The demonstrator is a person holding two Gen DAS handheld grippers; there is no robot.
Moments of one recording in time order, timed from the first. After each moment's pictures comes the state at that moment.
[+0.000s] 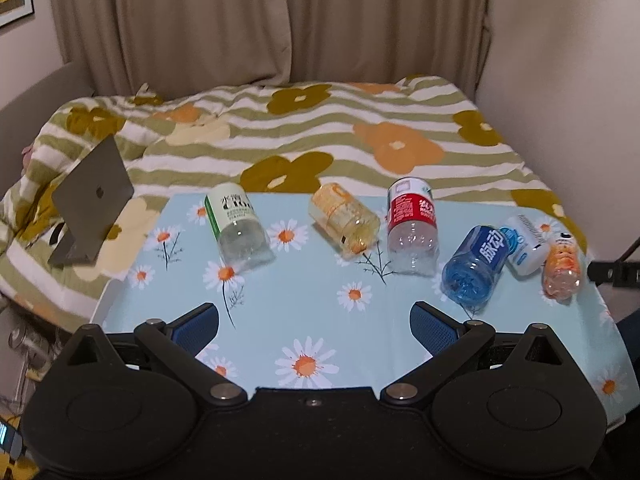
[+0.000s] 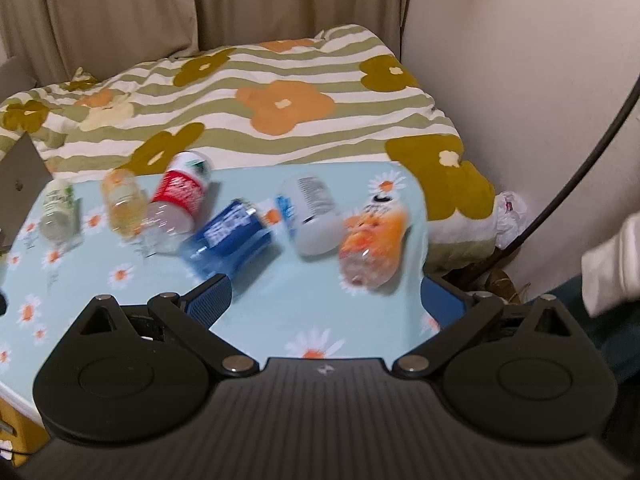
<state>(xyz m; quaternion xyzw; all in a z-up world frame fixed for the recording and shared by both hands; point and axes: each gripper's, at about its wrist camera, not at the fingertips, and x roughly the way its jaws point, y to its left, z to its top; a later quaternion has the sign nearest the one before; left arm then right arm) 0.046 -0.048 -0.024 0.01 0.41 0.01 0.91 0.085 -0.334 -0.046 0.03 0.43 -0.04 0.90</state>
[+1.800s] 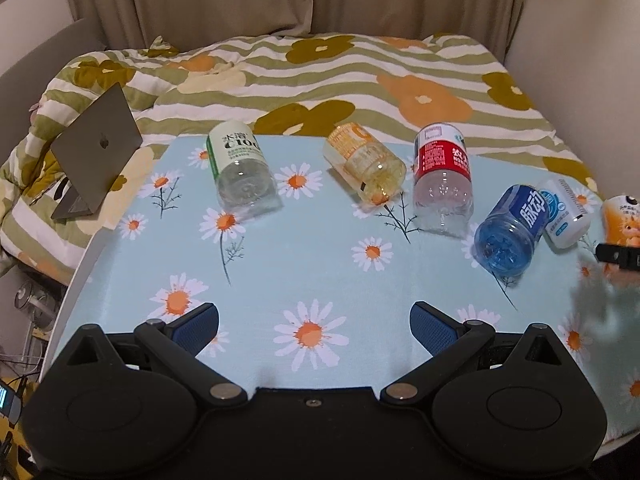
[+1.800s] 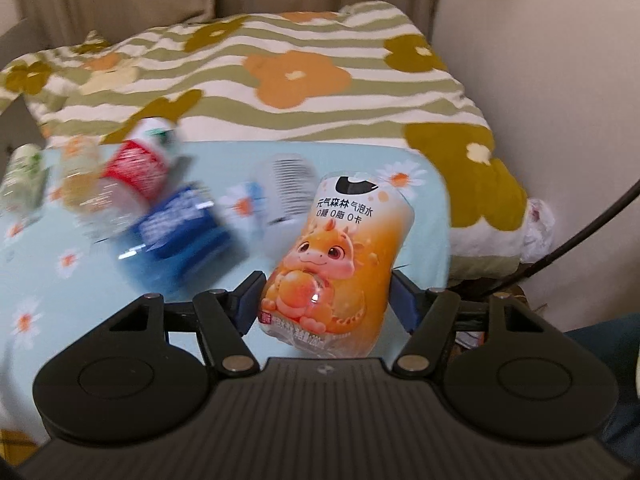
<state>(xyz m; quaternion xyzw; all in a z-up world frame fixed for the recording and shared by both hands) 0.068 -0.047 -0.065 0.00 0.47 0.04 0.88 0.121 -0.332 -0.096 -0.01 0.45 0.02 0.89</state>
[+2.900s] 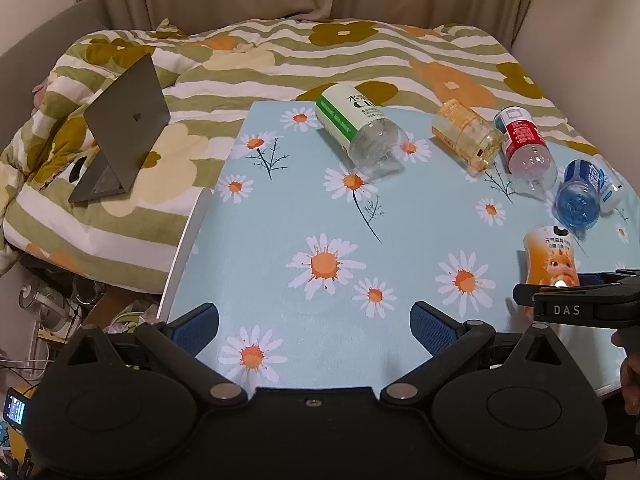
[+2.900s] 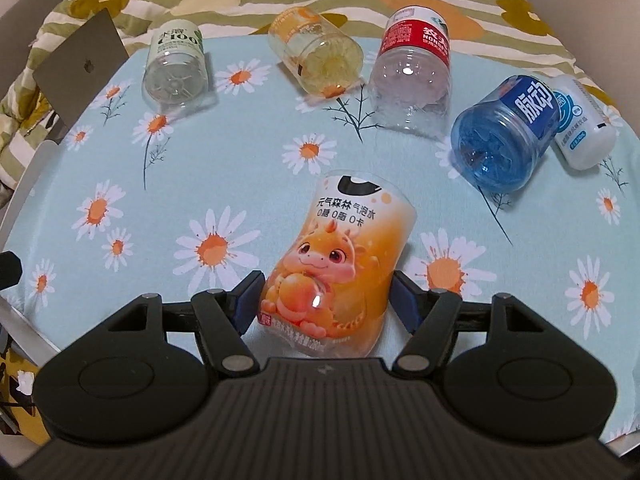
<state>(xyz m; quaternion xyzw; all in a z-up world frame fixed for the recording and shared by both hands) 0.037 0.101 -0.081 0.00 0.49 0.02 0.87 0.088 -0.113 -0.152 -0.01 0.52 0.07 0.85</state>
